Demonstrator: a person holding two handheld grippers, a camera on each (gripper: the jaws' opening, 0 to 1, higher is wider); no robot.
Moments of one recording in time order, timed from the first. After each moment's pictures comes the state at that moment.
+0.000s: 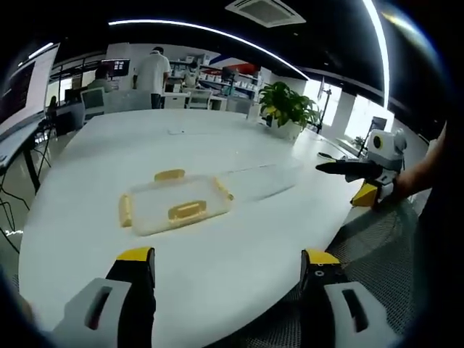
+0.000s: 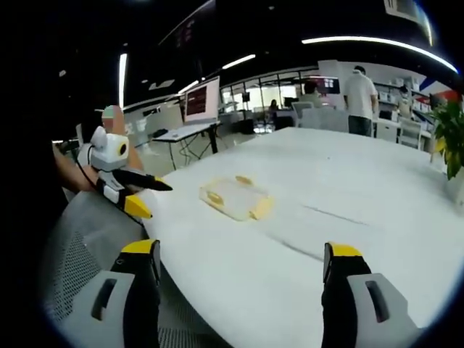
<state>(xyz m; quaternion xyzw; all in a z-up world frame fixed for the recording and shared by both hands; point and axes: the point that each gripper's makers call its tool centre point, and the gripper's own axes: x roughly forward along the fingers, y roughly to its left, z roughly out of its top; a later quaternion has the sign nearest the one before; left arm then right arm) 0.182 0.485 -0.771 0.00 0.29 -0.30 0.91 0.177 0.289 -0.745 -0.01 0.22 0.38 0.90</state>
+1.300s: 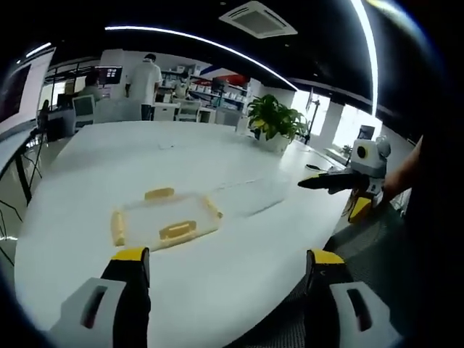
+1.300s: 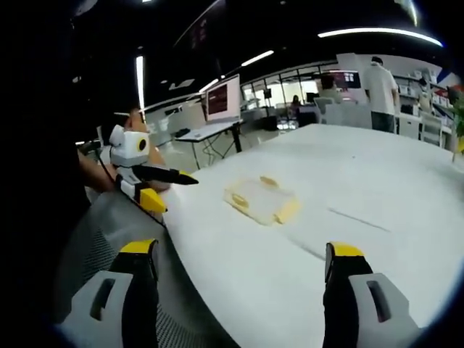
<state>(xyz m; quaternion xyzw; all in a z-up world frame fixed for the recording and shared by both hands) 0.191 0.471 -0.748 -0.01 0.25 -0.34 0.91 0.173 0.309 -0.737 0.01 0.23 0.45 0.86</state>
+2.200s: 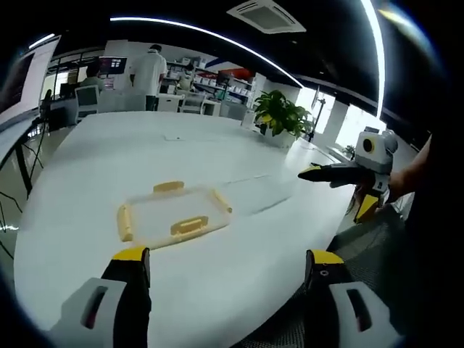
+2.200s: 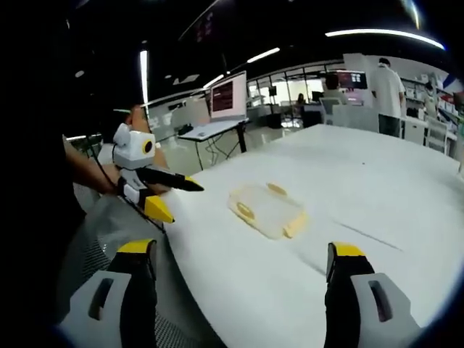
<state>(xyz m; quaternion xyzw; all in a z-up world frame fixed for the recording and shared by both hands) 0.201 0.486 -0.757 -0.03 0.29 -0.33 0.90 0.188 0.342 -0.728 -0.01 0.24 0.46 0.86</state>
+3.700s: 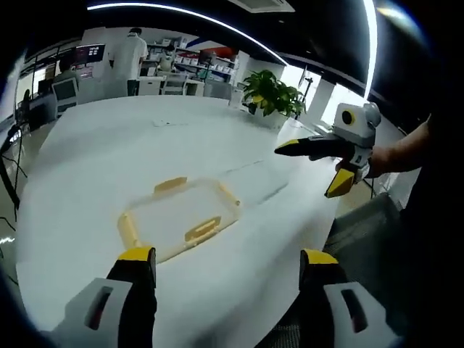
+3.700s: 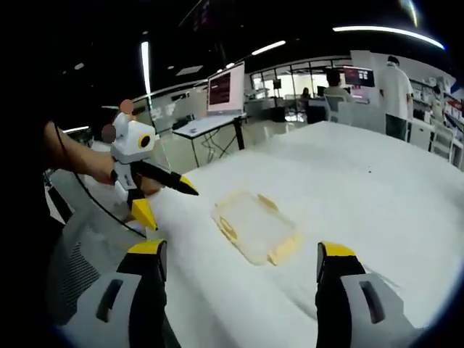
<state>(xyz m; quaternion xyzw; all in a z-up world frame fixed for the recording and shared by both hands) 0.233 0.503 -0.767 -0.01 0.35 -0.38 0.85 0.249 0.365 -0.731 -0.03 0.25 0.47 0.85</state>
